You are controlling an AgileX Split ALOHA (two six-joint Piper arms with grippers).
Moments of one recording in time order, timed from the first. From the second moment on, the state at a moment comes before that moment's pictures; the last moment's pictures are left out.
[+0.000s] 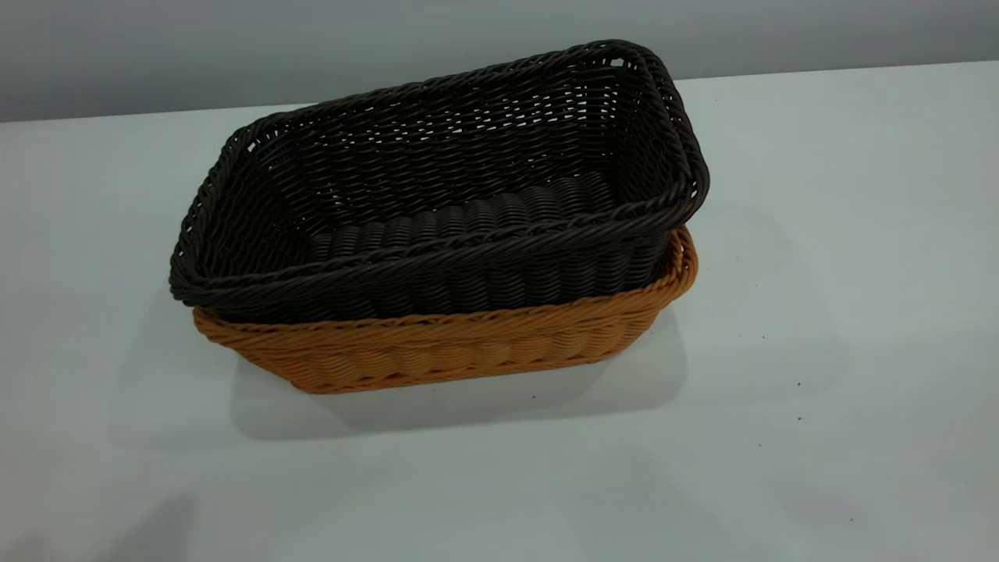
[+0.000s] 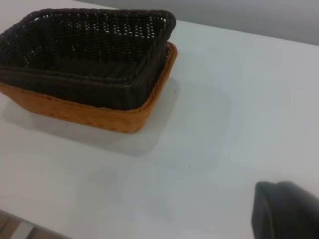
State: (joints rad) left arm -0.94 0.82 -0.86 0.66 0.97 -0.23; right arm 0.30 0.00 -0.48 0.05 1.06 -0.04
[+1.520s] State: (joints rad) left arm -0.50 0.28 -0.58 0.02 1.09 0.15; right arm 0.30 0.00 -0.48 0.05 1.06 -0.04
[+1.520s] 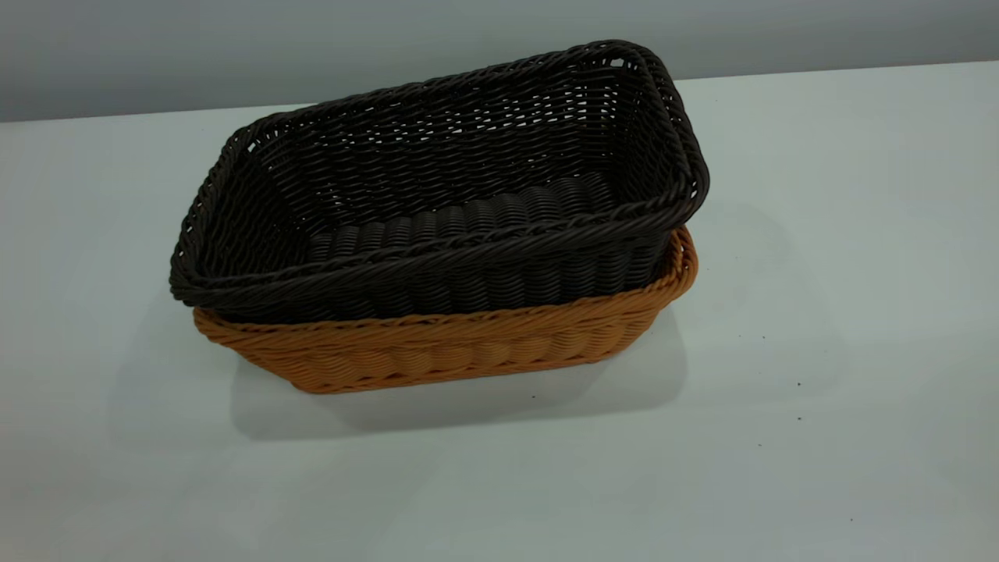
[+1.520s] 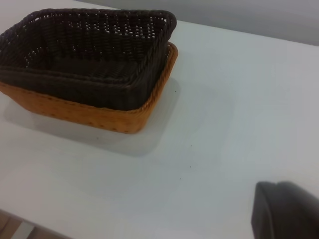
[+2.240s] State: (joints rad) left arm -0.08 0.12 -0.47 -0.03 1.03 -0.05; right arm 0.30 0.00 -0.48 0.05 1.06 -0.04
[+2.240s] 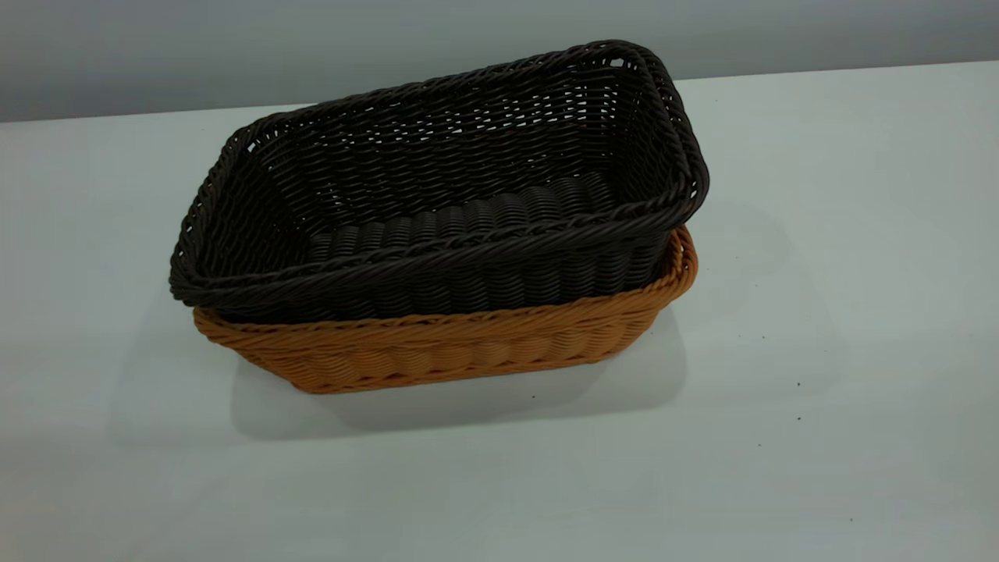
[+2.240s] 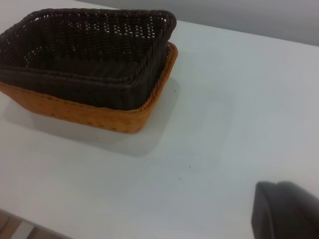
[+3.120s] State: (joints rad) left arm -0.08 0.00 -0.45 -0.06 1.08 -0.06; right arm 0.11 0.00 -0.48 0.06 1.06 -0.04
